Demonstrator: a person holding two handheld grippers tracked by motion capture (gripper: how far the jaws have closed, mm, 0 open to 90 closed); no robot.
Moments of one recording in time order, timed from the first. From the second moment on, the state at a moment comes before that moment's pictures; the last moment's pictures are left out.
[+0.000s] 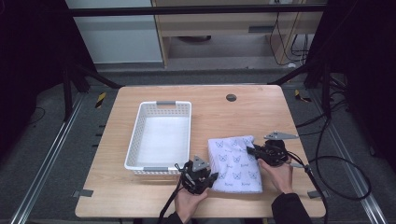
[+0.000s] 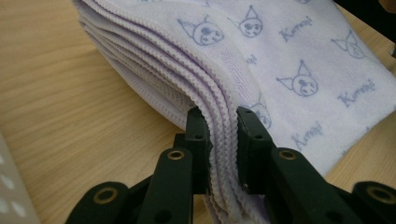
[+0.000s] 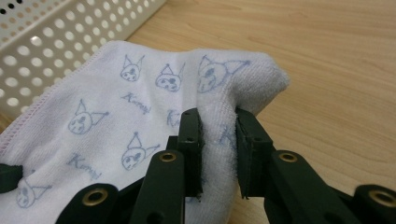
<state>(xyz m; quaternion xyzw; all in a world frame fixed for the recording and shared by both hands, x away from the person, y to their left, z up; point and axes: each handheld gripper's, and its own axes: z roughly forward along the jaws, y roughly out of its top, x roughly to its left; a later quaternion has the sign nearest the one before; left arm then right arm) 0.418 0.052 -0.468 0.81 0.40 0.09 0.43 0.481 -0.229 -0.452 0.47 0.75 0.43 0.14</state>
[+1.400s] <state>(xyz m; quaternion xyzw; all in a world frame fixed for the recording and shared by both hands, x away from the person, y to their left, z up) 0.409 0.114 -0.378 0.78 0.36 0.17 0.48 0.467 -0.187 -0.376 0.41 0.71 0.53 0.20</state>
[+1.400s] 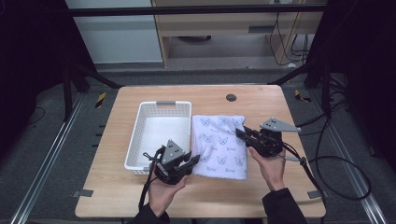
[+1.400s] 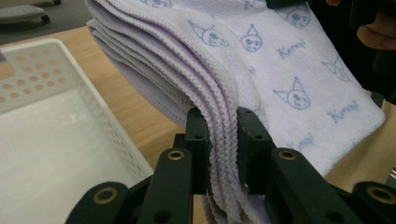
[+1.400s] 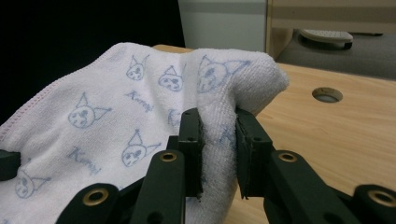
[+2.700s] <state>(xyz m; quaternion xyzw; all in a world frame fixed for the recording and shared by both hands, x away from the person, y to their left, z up) 0.422 0.198 -0.359 0.73 0.41 0.21 0.50 0.500 -0.097 -0.341 0.37 0.72 0.55 0.21</state>
